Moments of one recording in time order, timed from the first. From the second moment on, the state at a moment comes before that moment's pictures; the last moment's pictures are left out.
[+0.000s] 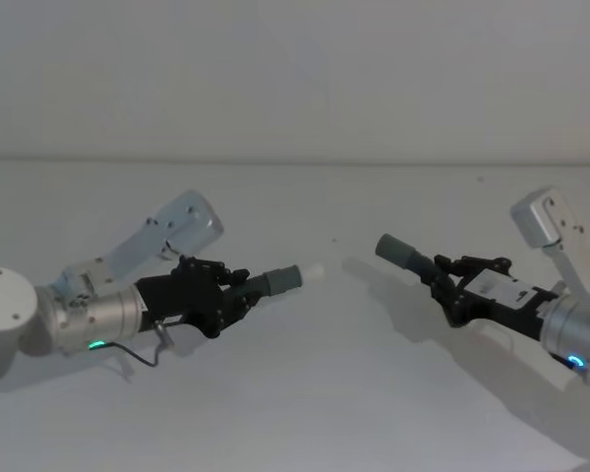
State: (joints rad) left arm -0.45 0.52 0.59 -1.54 -0.23 0.26 -0.61; right arm 0.28 0.61 -0.39 -1.52 0.42 0.22 0.46
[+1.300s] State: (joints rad) left arm -0.51 0.61 0.61 -1.54 -0.21 0.15 -0.73; right arm 0.39 0.70 -0.49 -1.50 0.43 0.15 0.83
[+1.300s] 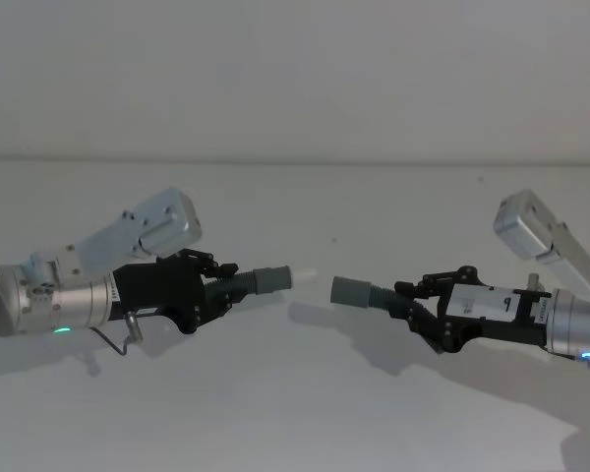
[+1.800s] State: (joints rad) left arm -0.51 0.61 0.61 -1.54 -0.21 0.15 -0.73; right arm 0.43 0.70 -0.51 -1.47 0.43 0.15 0.84
